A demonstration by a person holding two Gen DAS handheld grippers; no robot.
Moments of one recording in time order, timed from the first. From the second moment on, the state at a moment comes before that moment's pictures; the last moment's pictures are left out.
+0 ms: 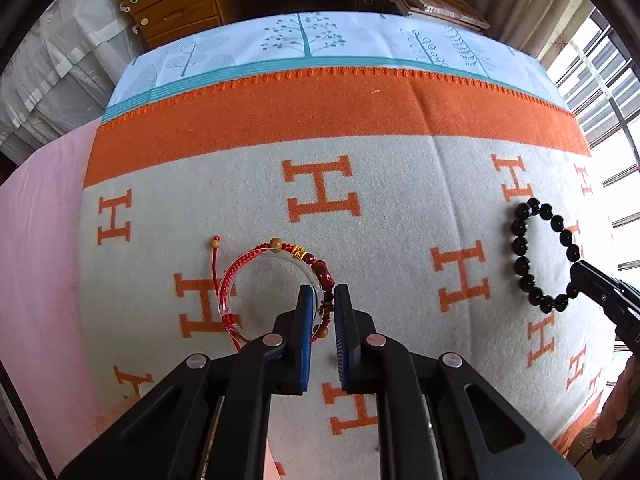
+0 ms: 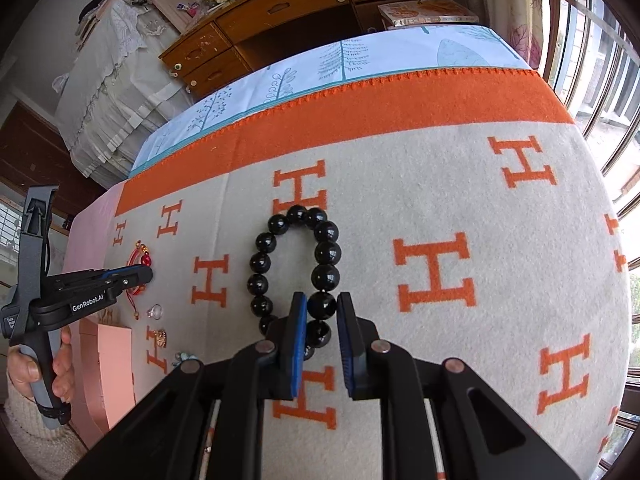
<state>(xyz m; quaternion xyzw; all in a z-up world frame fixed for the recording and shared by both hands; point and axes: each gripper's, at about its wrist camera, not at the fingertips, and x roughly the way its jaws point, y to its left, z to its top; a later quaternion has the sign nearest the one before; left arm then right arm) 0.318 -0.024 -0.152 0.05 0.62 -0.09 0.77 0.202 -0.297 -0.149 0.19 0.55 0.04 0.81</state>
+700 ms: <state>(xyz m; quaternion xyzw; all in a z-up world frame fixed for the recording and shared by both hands) 0.127 0.073 -0.071 0.02 0.55 -0.11 0.83 0.135 -0.148 -0.003 0.12 0.44 0.20 0.87</state>
